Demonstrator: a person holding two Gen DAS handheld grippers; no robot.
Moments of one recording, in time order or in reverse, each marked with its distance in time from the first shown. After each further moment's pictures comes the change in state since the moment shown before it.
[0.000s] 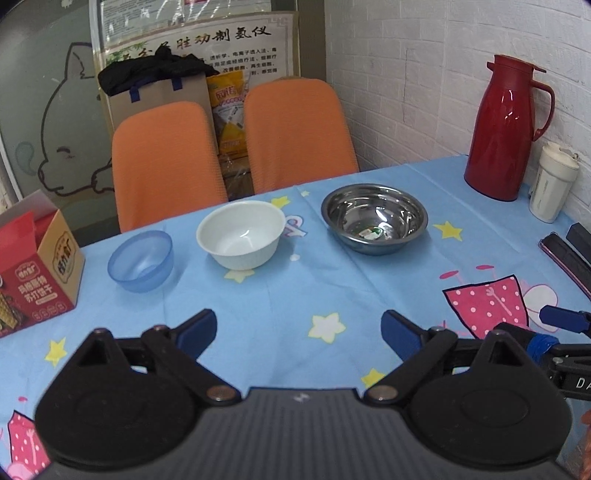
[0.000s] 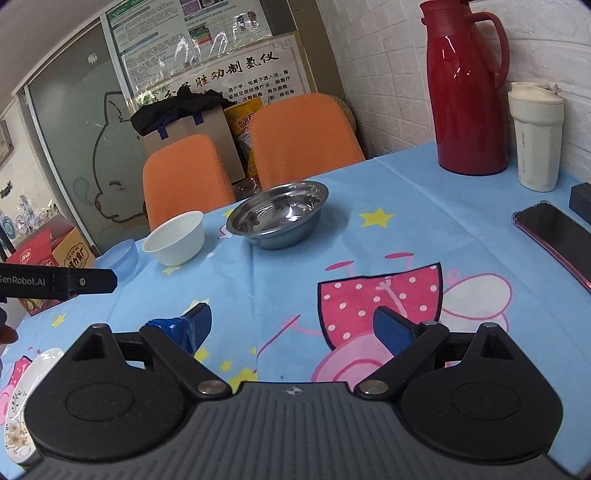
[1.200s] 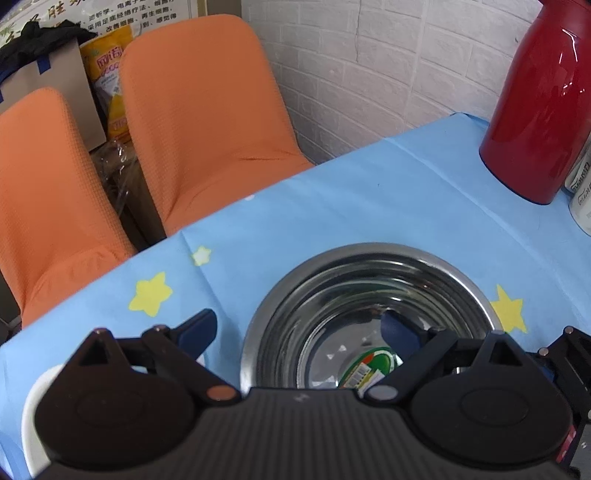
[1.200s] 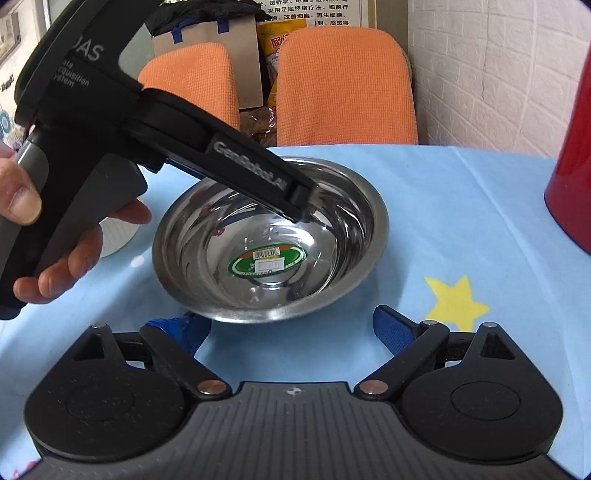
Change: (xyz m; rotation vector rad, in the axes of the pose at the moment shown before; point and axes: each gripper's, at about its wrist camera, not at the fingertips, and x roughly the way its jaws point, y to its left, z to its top) left arm 0.266 -0.045 0.133 0.148 0.203 -0.231; right arm 0.201 0.000 0.076 -0.271 0.247 0.000
